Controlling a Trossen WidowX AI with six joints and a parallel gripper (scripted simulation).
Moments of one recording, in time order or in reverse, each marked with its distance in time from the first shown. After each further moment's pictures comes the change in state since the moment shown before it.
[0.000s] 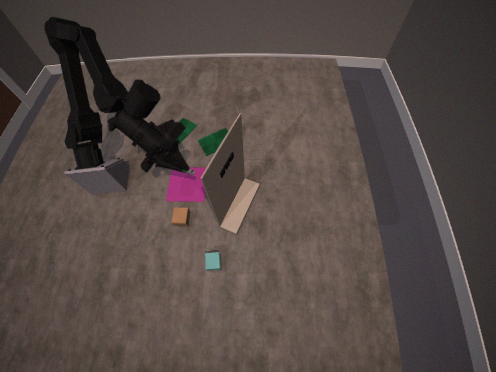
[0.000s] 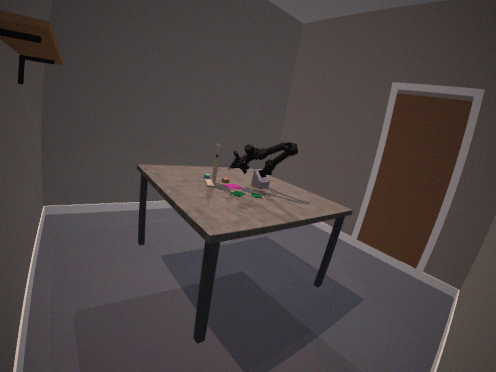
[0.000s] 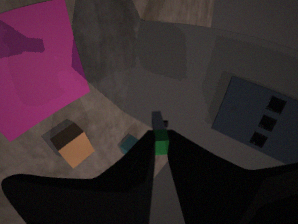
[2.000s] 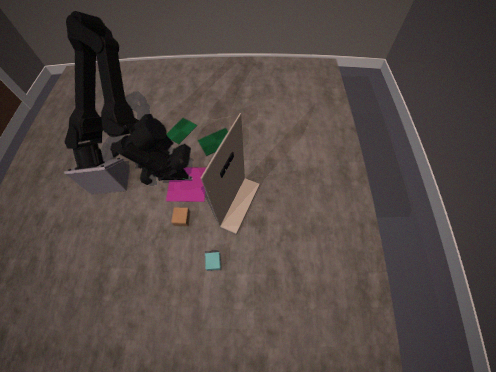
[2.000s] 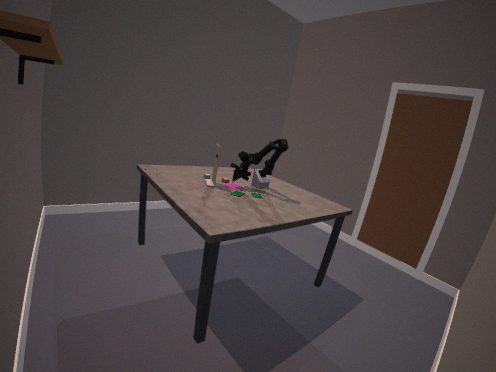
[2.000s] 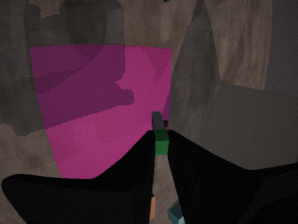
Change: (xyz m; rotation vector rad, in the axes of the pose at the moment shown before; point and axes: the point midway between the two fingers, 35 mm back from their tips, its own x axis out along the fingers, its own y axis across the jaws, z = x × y) arm 0.029 0.083 0.027 -0.093 -0.373 0.255
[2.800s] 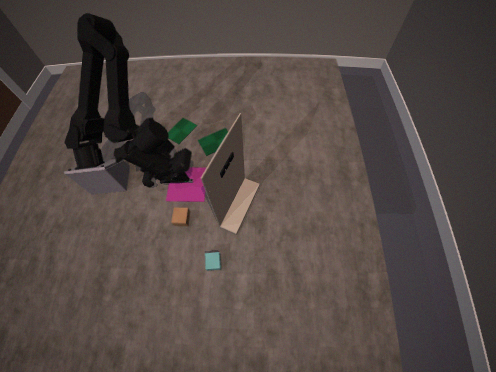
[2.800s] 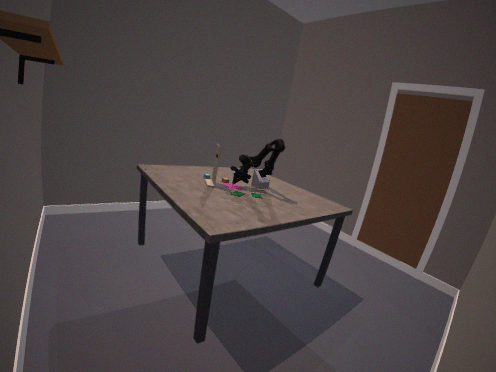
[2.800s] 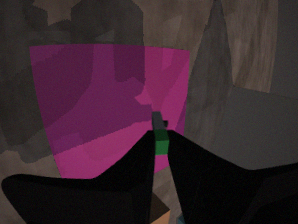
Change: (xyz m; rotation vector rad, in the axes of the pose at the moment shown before) arm 0.016 0.015 0.003 0.003 -0.005 -0.001
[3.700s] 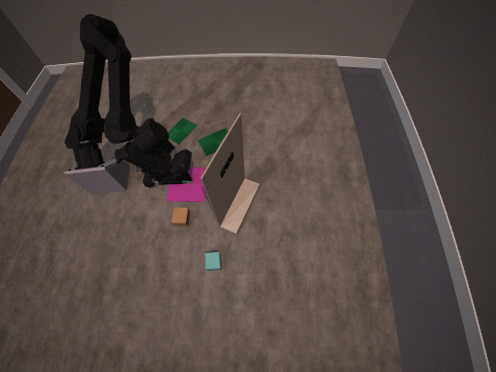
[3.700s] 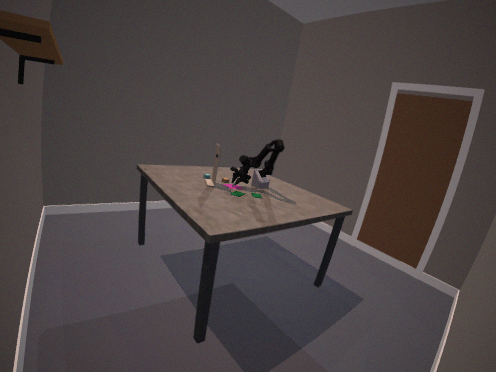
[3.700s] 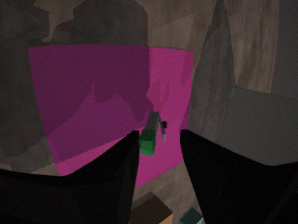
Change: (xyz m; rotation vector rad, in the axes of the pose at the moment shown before) arm 0.004 0.003 0.001 0.002 0.000 -0.001
